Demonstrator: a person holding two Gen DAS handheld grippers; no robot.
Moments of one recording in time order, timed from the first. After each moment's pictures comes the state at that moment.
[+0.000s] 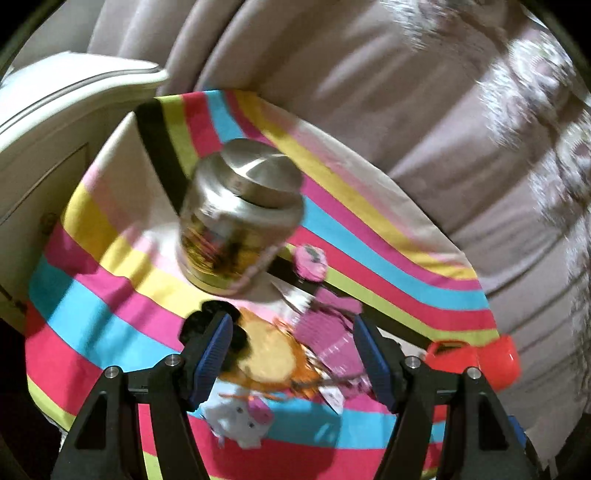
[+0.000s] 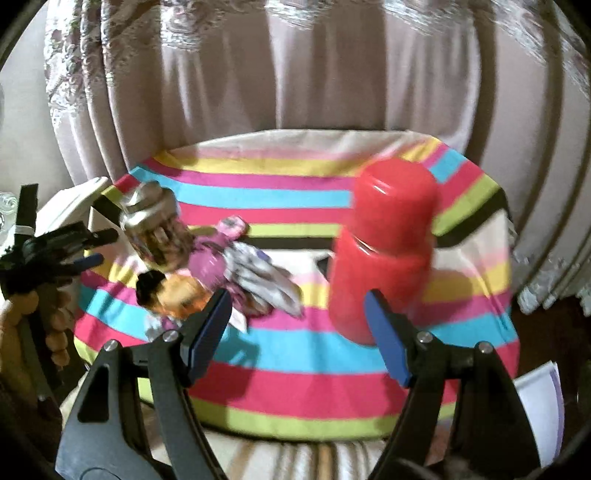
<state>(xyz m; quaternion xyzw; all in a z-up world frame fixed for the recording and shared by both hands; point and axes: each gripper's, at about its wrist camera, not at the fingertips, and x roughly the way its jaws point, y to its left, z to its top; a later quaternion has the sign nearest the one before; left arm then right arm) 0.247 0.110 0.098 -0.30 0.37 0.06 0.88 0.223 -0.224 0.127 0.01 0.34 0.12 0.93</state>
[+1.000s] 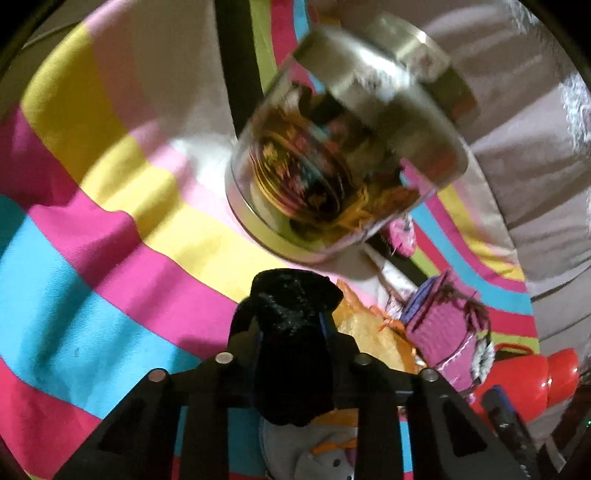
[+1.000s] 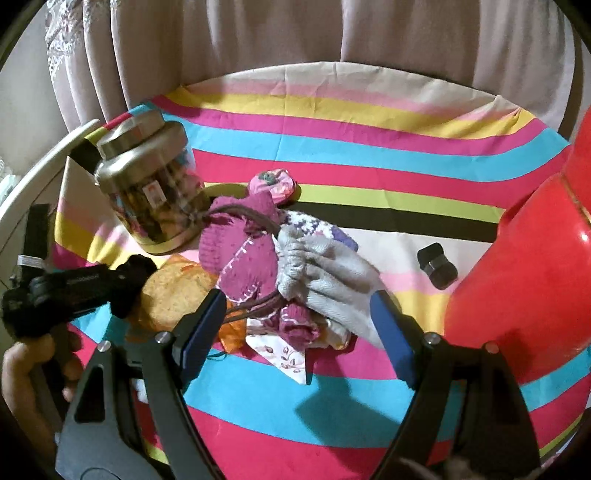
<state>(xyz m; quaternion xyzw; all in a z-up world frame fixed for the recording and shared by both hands) 0.279 0.162 -0.035 -0.34 0.42 0.08 0.84 0.317 -0.128 0.006 -0.01 0.40 0.17 0.90</state>
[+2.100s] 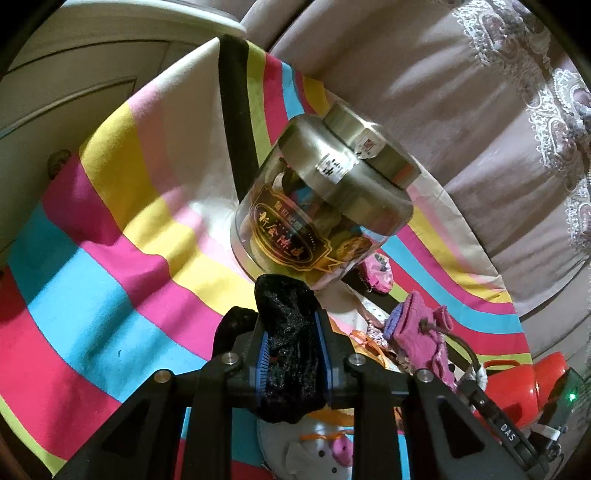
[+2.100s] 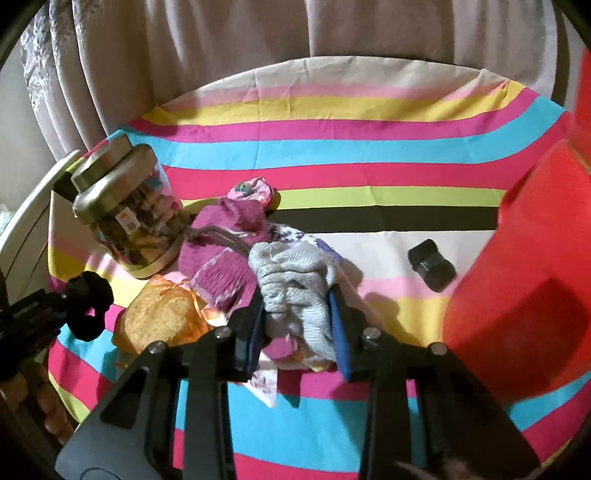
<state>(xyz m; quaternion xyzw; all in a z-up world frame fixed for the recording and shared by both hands) 0.248 0.156 0.008 -0.32 0.34 0.10 0.88 0.334 -0.152 0.004 0.04 0.40 0.16 0.90</state>
